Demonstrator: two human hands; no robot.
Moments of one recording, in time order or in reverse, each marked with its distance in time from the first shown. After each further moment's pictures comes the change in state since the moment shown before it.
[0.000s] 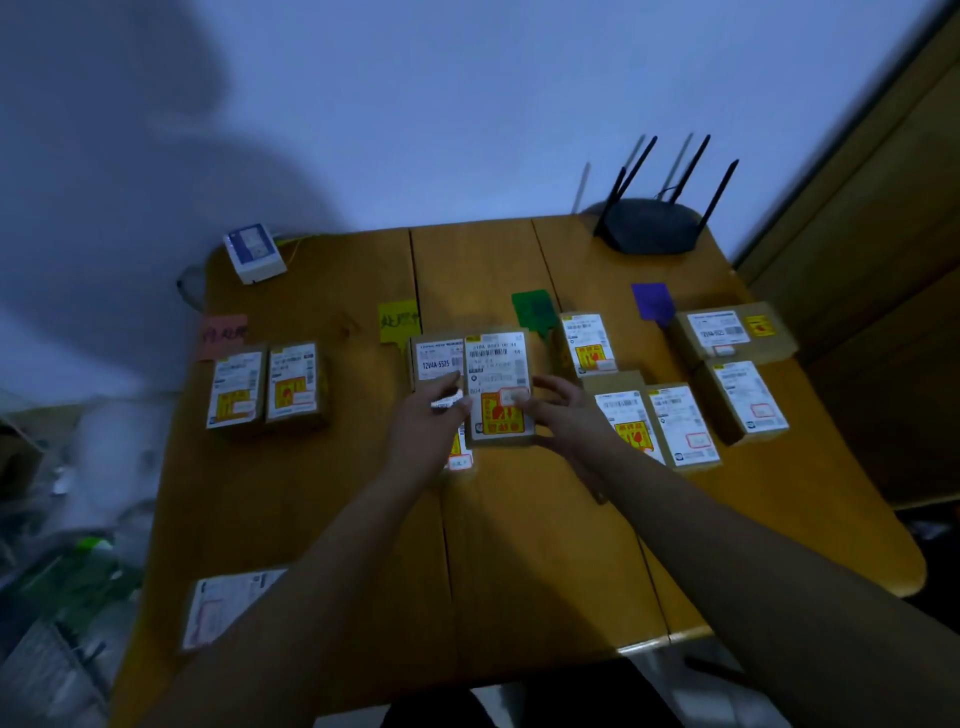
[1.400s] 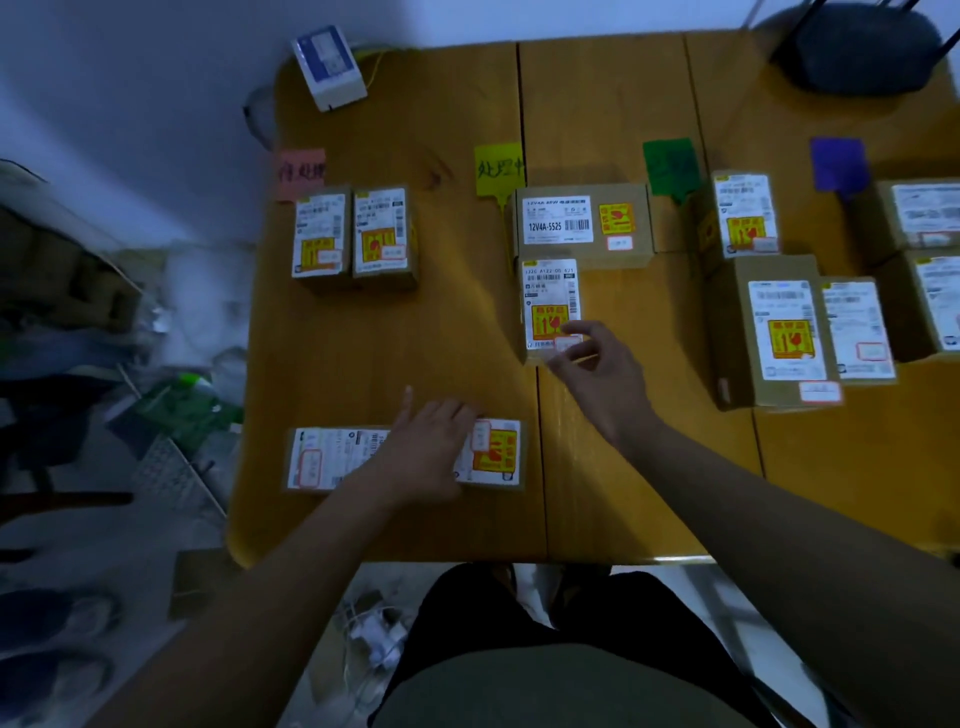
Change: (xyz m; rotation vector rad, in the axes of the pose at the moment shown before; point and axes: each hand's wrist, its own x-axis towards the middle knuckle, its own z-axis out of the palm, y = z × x) left_hand -0.079 -0.142 -0.106 1.215 -0.659 0.065; right_hand -0.005 0.102 0.091 -0.522 0.032 -0.149
